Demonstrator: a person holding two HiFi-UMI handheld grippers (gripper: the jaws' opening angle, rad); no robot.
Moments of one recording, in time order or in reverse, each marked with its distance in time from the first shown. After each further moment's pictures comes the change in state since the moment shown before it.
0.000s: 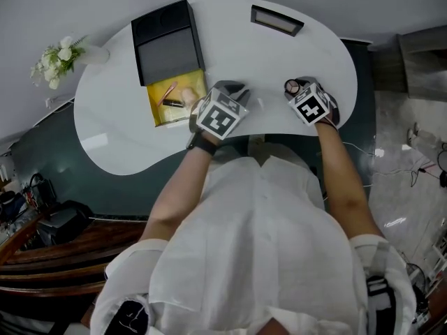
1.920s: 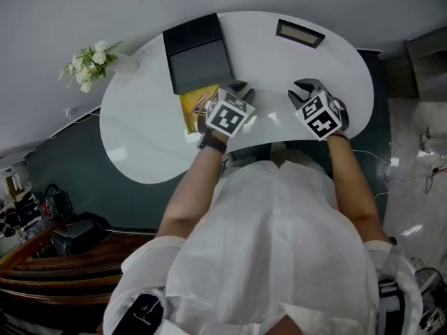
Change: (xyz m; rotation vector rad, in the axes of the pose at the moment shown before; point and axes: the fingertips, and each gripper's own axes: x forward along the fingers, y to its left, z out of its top) left arm -0.058 0.070 -0.015 0.048 -0.023 0.110; right arm -0.063 0.050 0.126 -0.095 -0.228 -0.071
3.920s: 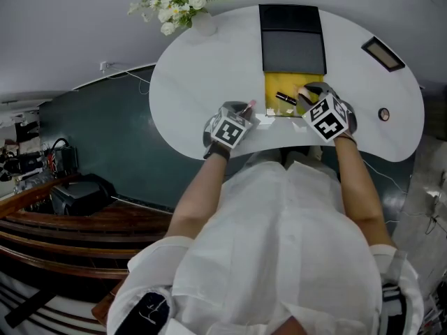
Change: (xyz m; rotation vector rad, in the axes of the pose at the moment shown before) left arm -0.114 0.098 -0.280 -0.227 0.150 0.123; right arm 0.112 0.163 0.152 -0.169 -0.028 0.137
